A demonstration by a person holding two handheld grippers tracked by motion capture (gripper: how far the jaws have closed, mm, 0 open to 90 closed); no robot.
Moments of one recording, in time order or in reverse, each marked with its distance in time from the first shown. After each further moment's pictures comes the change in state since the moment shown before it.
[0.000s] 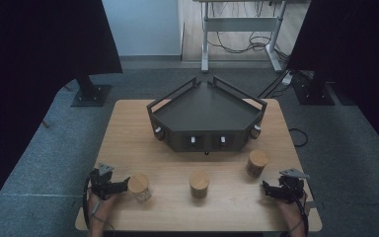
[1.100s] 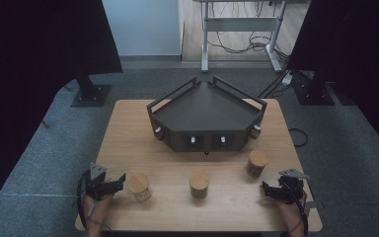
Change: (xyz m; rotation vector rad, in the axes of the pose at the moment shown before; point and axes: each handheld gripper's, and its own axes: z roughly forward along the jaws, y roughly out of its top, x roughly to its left) left arm 0.002 0.002 -0.024 -0.152 0.021 0.009; right arm 0.001 0.000 -0.001 0.000 0.012 -0.011
